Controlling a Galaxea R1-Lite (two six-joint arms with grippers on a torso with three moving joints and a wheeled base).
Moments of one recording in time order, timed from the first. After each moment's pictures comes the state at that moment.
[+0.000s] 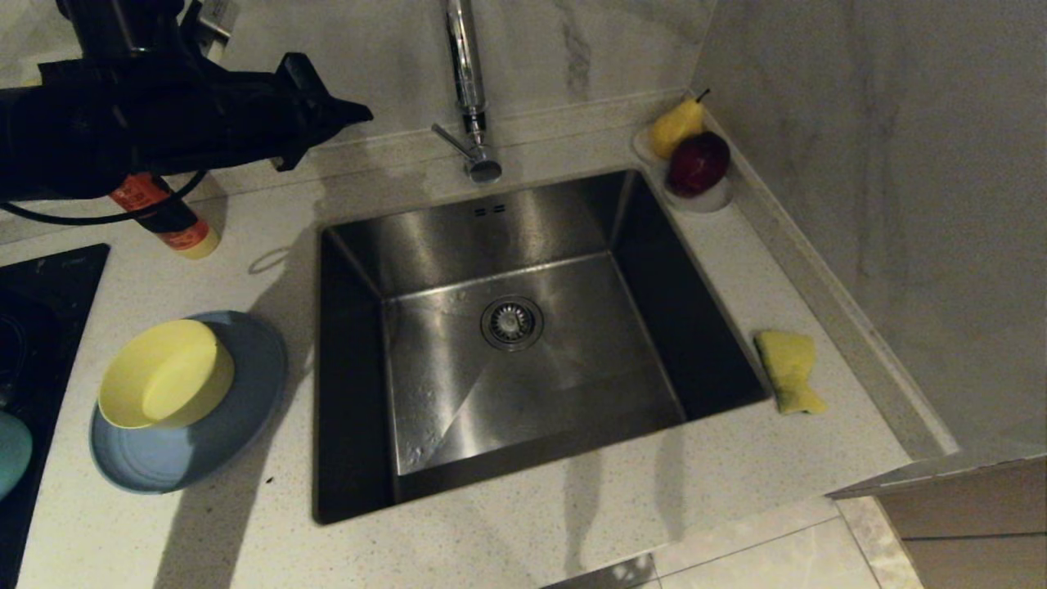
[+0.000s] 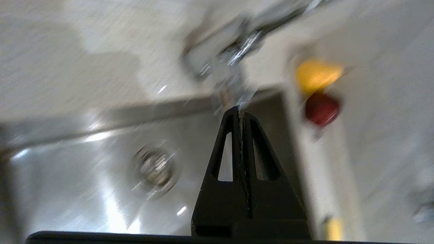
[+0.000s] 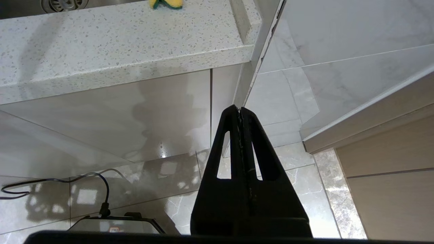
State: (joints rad) left arm -0.11 1.90 -1.85 -0.09 -0.40 -0.56; right arm 0.01 0.00 -0.01 0.02 0.00 0.00
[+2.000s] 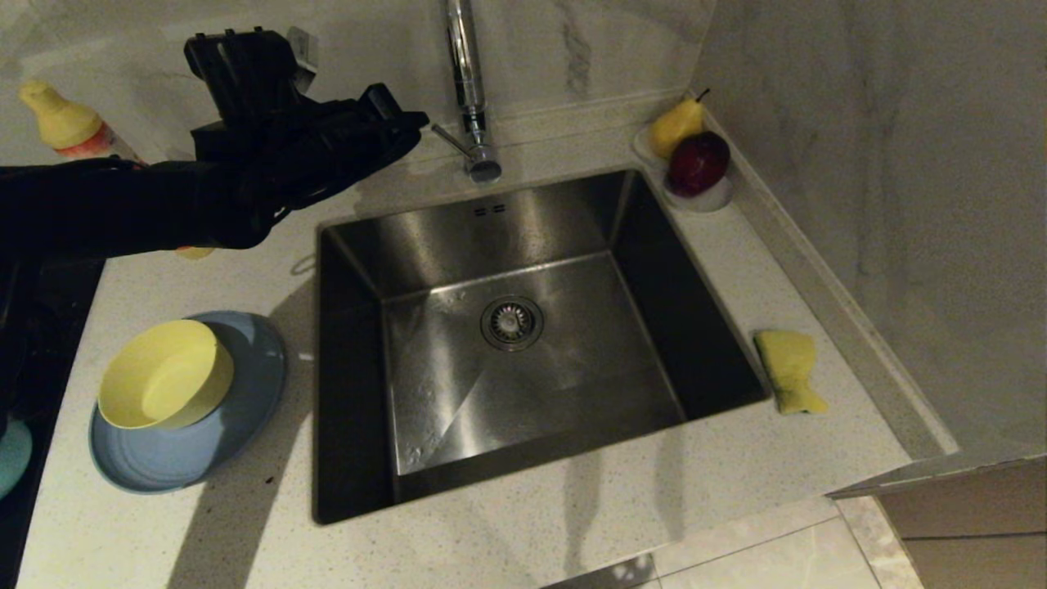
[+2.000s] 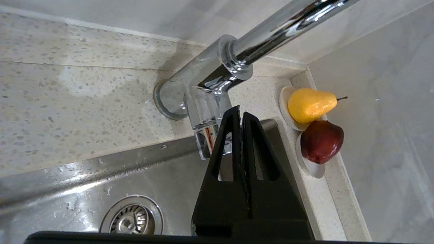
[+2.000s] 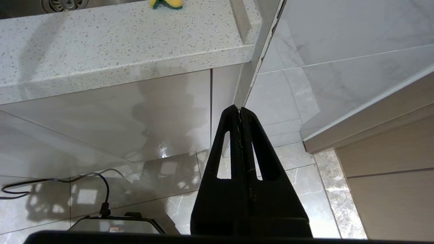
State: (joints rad) left arm -0.21 2.08 -1.88 -0.40 -0.27 -0.56; right arm 0.01 0.00 -0.01 0.02 0.00 0.00
